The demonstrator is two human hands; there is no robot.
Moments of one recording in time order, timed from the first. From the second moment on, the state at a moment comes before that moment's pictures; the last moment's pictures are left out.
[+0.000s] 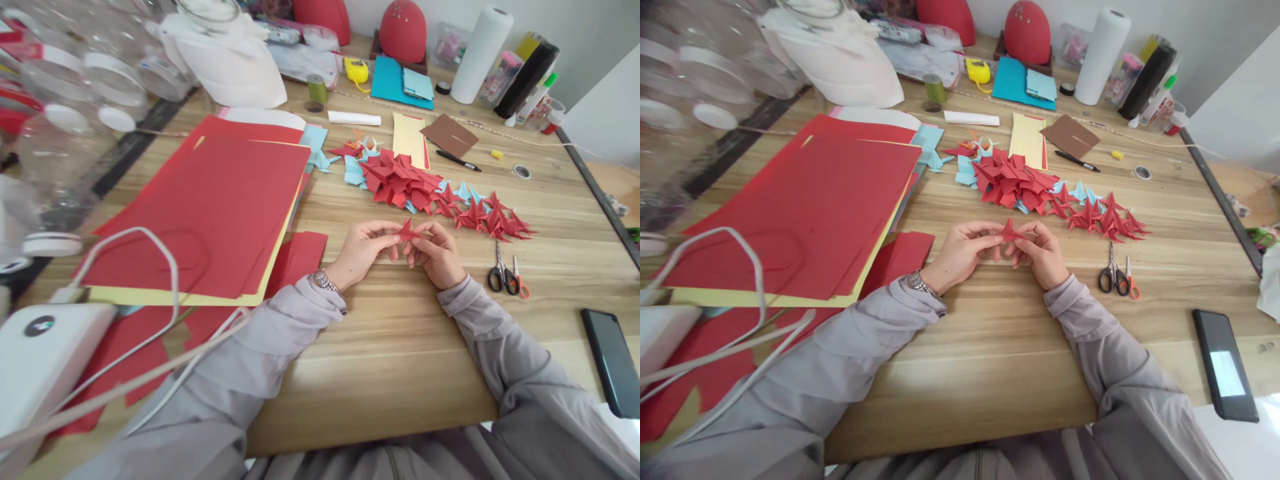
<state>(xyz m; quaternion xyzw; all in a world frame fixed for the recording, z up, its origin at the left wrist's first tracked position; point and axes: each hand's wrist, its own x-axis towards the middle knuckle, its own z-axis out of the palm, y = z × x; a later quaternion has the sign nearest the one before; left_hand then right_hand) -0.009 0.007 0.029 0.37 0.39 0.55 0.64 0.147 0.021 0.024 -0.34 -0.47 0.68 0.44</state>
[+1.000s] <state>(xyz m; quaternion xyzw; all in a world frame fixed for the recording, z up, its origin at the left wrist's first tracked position) -0.008 0.003 0.026 0.43 0.40 0.52 0.62 0.148 0.019 0.014 -0.31 -0.52 0.68 0.41</state>
